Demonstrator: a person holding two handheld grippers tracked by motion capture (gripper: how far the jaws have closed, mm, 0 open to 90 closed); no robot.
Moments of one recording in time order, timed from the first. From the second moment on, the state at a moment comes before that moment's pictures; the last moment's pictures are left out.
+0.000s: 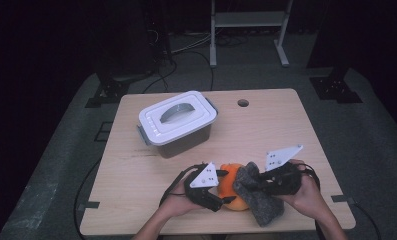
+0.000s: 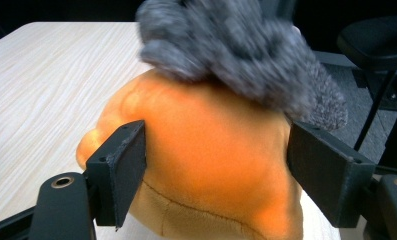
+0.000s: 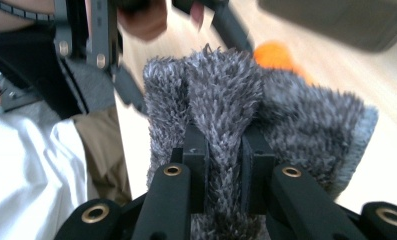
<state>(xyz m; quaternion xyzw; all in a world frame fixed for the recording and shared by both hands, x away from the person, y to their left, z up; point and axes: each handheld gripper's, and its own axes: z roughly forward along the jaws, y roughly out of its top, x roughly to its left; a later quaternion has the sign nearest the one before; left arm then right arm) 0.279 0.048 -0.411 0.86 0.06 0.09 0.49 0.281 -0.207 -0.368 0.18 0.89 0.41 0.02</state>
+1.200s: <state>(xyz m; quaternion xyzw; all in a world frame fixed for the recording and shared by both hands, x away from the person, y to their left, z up) 0.270 0.040 -0.405 0.86 0.05 0.10 0.49 0.277 -0.195 -0.353 0.17 0.90 0.41 0.04</state>
